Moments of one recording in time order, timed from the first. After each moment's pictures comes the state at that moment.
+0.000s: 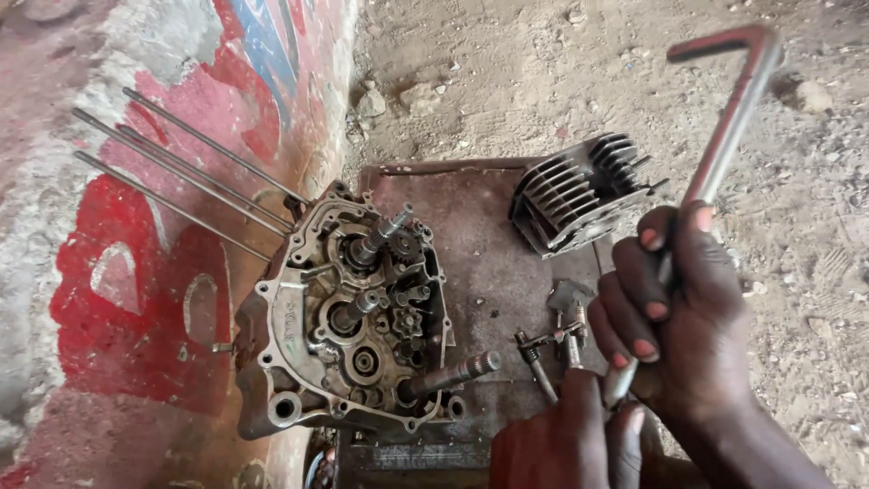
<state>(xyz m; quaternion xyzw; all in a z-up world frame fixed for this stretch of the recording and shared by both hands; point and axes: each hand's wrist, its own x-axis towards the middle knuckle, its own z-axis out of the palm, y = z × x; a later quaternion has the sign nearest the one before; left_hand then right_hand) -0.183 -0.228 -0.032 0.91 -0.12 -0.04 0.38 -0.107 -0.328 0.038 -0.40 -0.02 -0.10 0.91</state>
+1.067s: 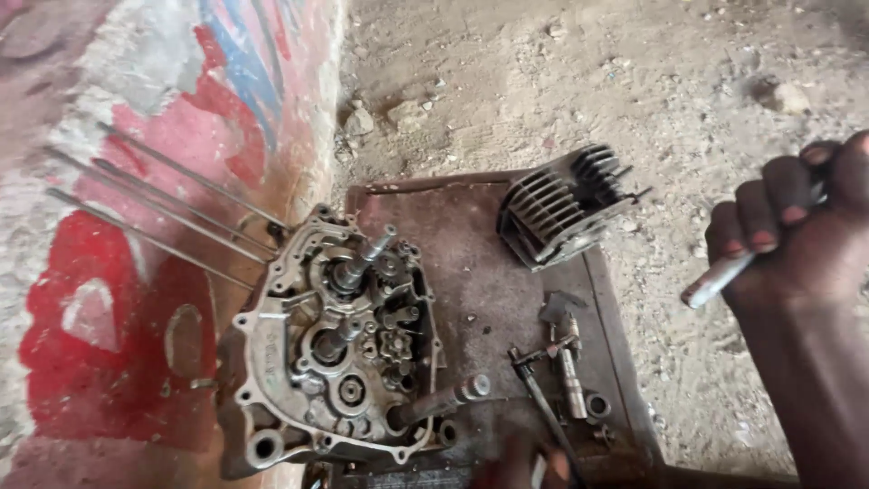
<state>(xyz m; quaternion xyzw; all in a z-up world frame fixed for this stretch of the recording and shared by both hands) -0.209 -0.218 -0.166 0.88 0.09 -0.14 0.44 -0.061 -0.429 0.032 -0.43 0.12 -0.30 0.85</state>
